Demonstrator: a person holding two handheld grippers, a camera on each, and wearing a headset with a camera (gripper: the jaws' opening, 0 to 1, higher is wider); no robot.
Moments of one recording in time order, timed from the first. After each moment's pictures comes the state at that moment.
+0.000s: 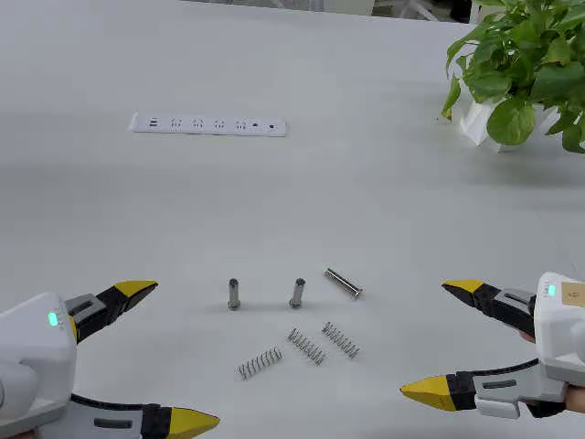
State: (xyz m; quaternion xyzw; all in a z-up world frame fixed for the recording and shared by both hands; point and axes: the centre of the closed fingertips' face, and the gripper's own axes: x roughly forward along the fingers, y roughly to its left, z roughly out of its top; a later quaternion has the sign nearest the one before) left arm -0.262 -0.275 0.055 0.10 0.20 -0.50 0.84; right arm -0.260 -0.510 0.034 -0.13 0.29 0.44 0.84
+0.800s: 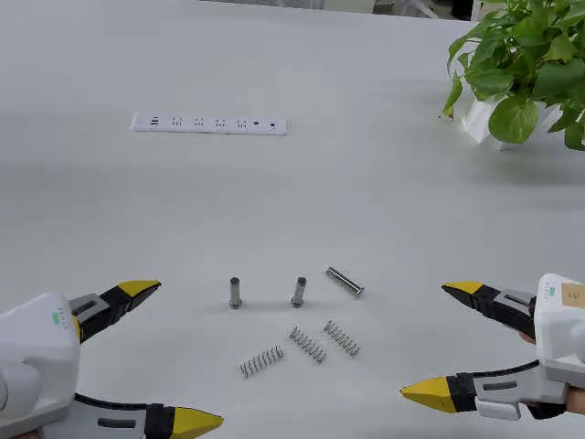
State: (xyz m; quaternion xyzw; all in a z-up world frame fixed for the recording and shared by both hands) left arm -0.264 -0.276 0.054 0.10 0.20 -0.50 0.84; right arm -0.263 -0.508 0.030 -0.12 0.29 0.44 0.84
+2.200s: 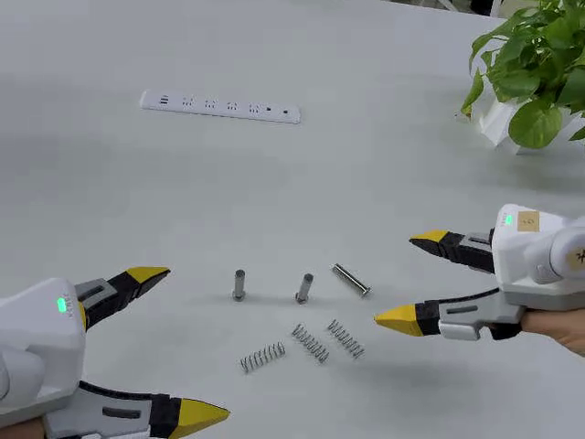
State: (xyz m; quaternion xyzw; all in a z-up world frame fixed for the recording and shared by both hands) left arm -0.258 -0.281 0.054 0.07 0.20 -0.50 0.84; right arm -0.185 -0.468 0.049 -0.17 0.30 0.47 0.81
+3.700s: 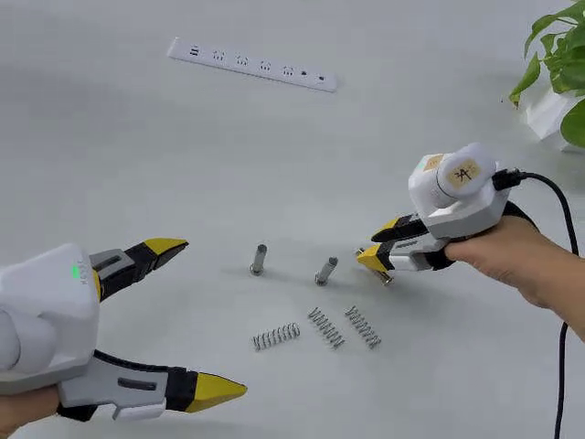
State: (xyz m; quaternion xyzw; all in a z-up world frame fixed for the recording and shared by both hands) left arm -0.252 -0.278 0.044 0.03 0.20 -0.48 0.85; right arm -0.146 -0.434 -0.020 -0.23 0.46 0.45 0.73
